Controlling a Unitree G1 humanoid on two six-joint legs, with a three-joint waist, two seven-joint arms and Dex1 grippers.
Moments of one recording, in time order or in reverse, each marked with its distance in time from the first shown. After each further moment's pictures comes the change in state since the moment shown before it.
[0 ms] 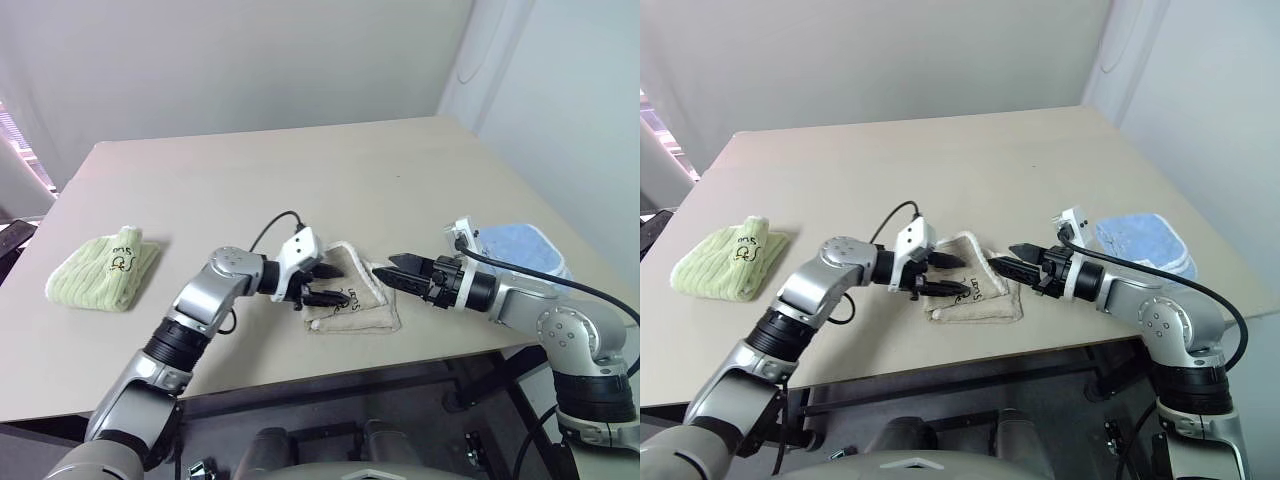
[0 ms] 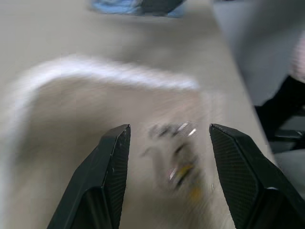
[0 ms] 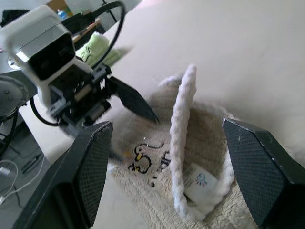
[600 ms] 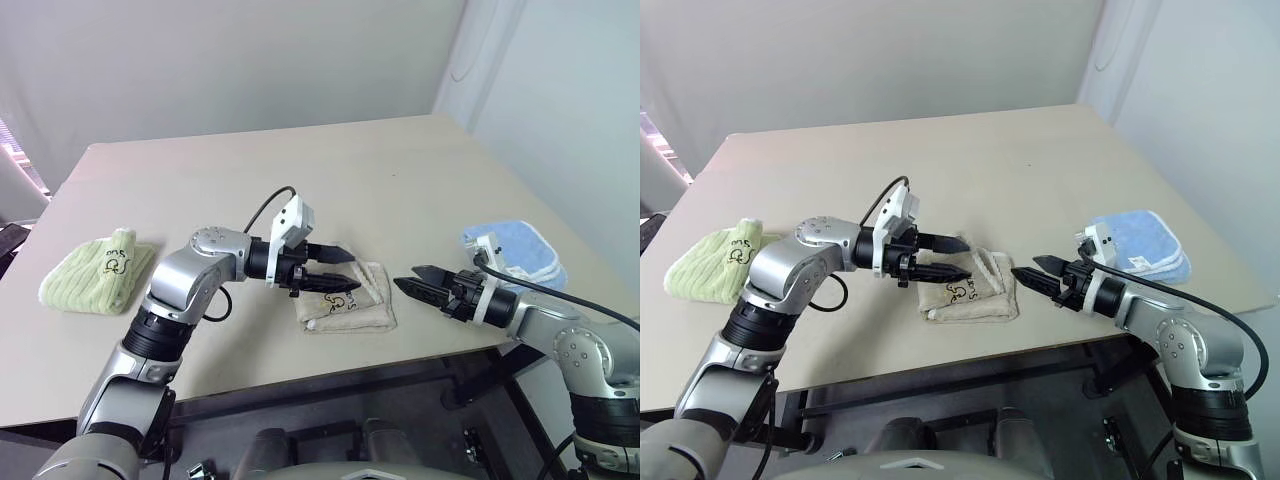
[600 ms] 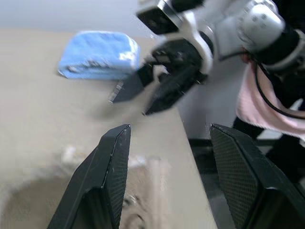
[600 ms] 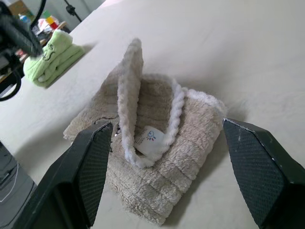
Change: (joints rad) left arm -0.034 0.063 0.130 -0.164 -0.255 0.228 -0.080; right arm 0.122 -0.026 -0.069 0.006 -0.058 -0.067 0.014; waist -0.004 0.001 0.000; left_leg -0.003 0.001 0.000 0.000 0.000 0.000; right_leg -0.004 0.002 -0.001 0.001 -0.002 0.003
